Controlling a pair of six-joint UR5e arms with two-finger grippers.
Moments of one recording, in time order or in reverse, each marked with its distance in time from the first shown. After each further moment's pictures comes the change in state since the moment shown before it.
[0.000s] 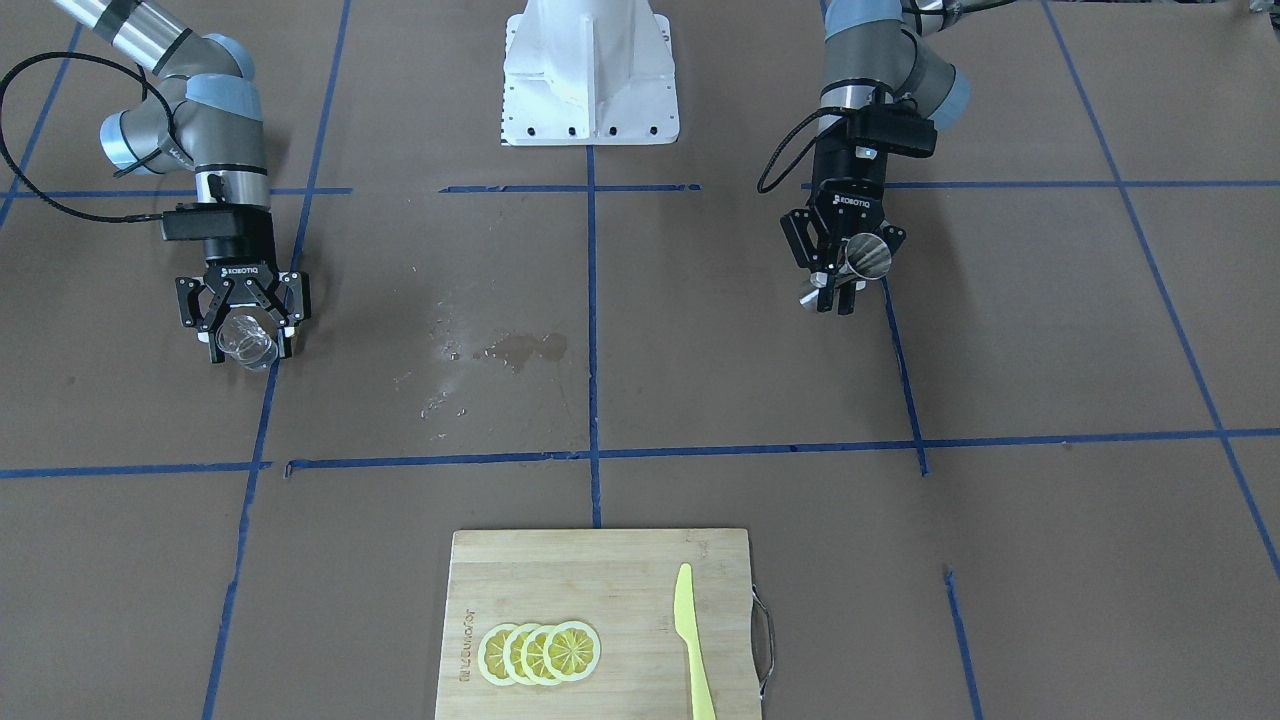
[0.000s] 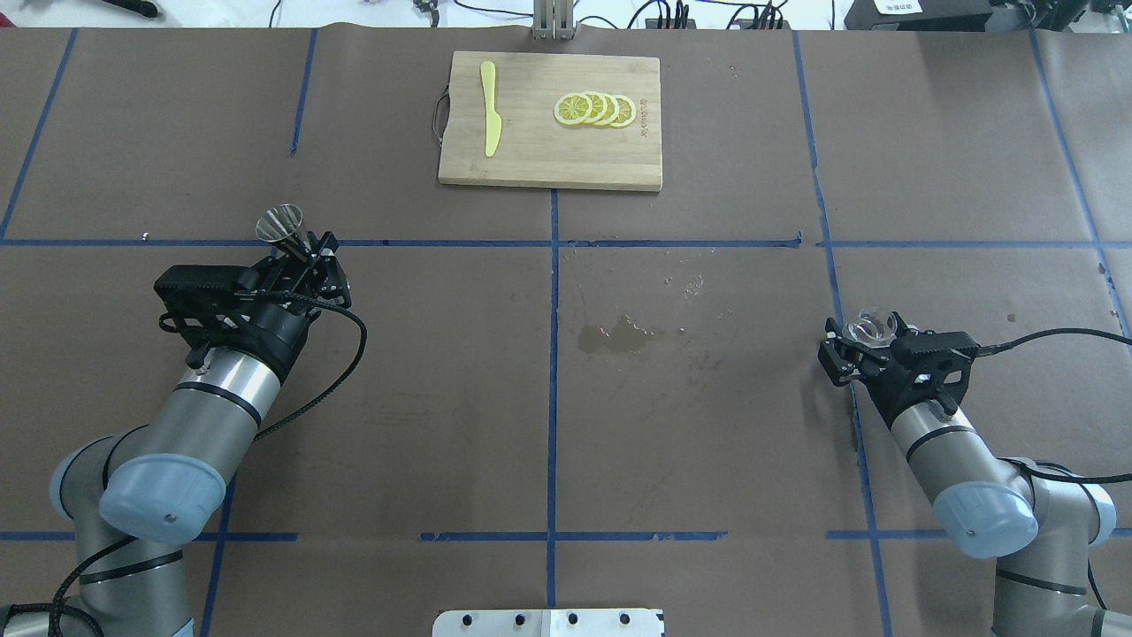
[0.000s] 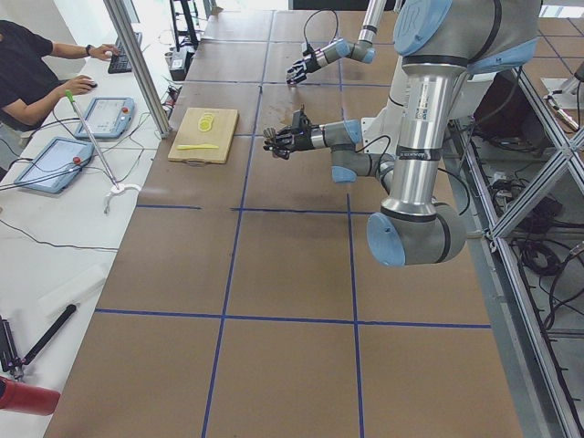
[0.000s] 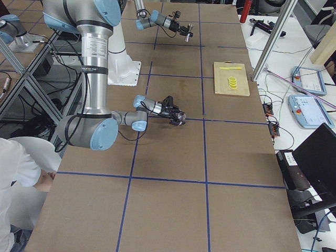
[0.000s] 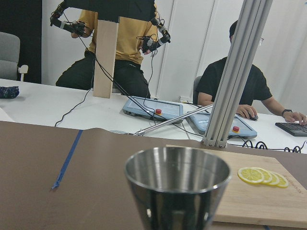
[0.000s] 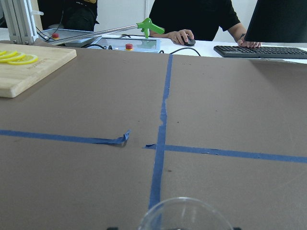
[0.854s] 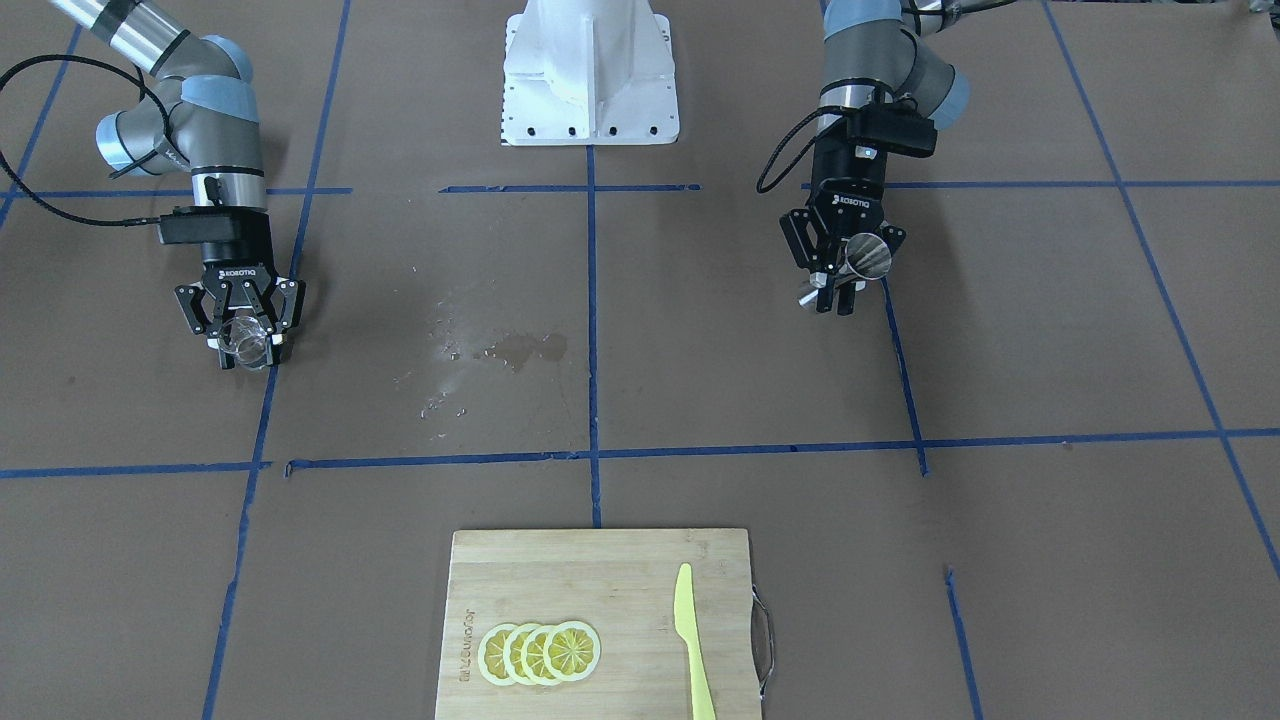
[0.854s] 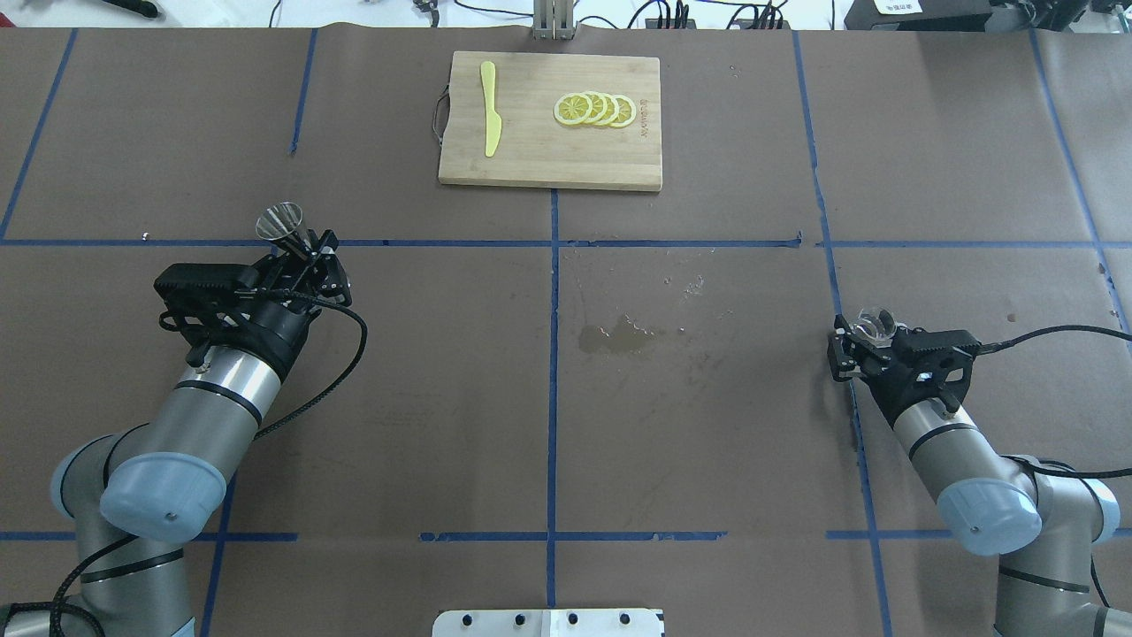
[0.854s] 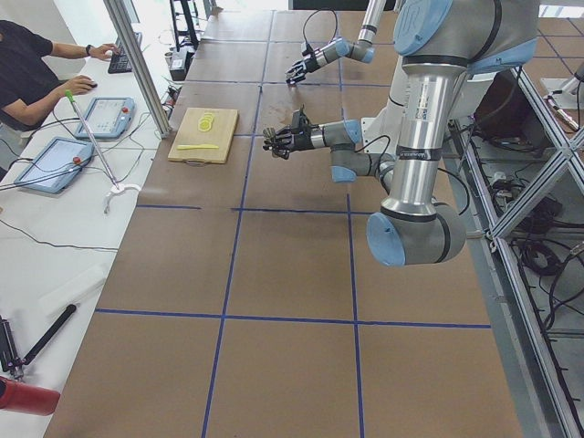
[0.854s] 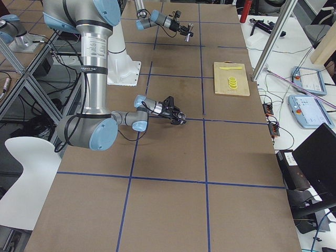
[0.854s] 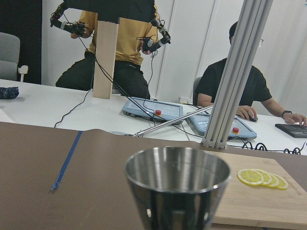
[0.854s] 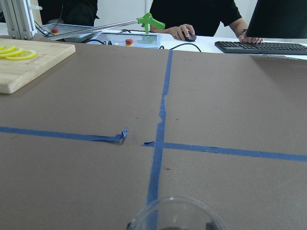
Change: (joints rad) left arm -0.006 -0.009 0.000 0.000 0.000 0.000; right arm 0.015 -0.001 0.004 0.000 0.031 -0.011
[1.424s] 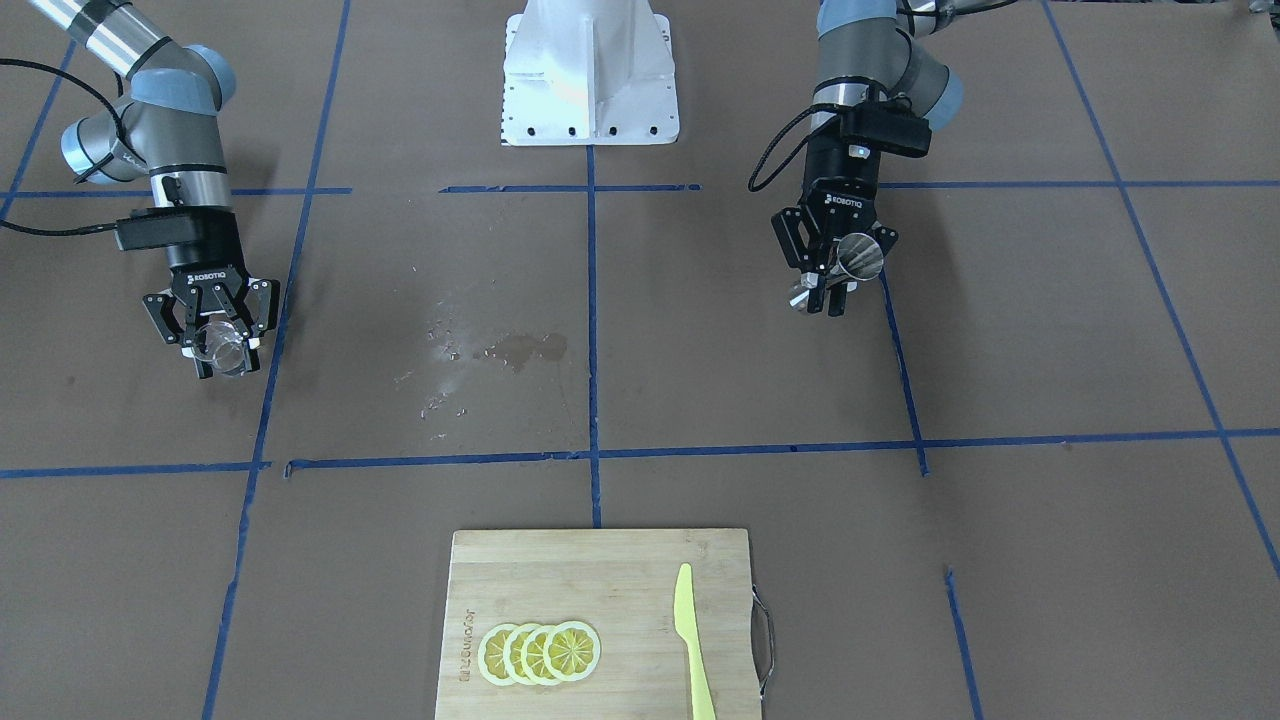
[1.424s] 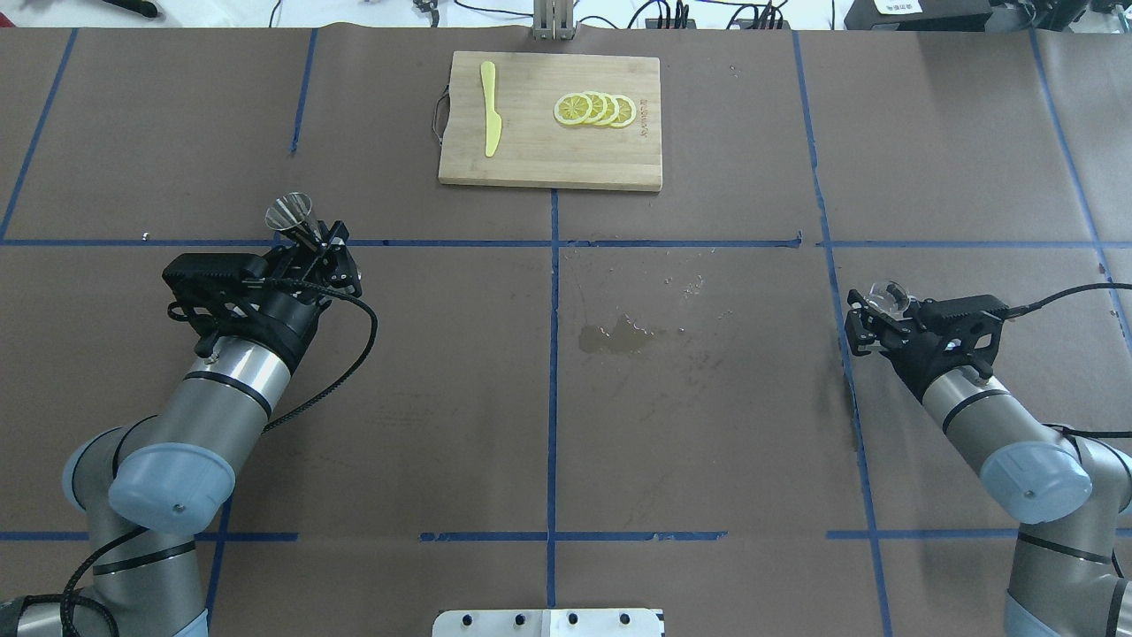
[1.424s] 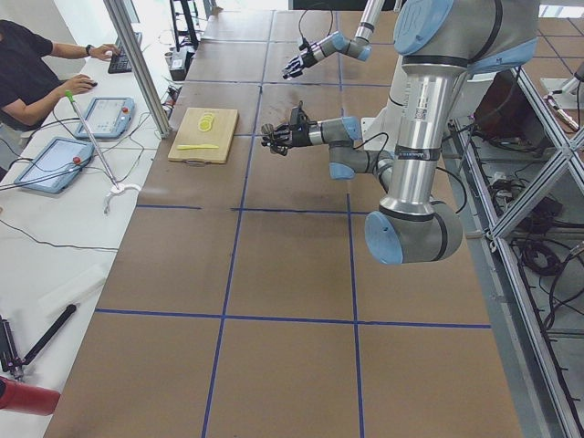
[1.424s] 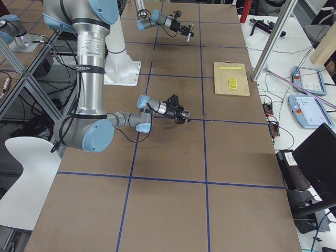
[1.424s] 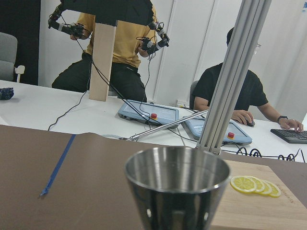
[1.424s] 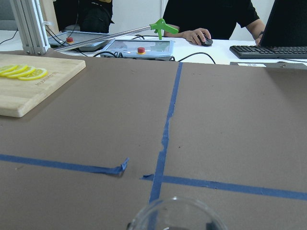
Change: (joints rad) left arm -0.006 -0.029 0.003 0.007 -0.018 0.017; right arm 0.106 -0.021 0.021 0.144 0.137 -0.136
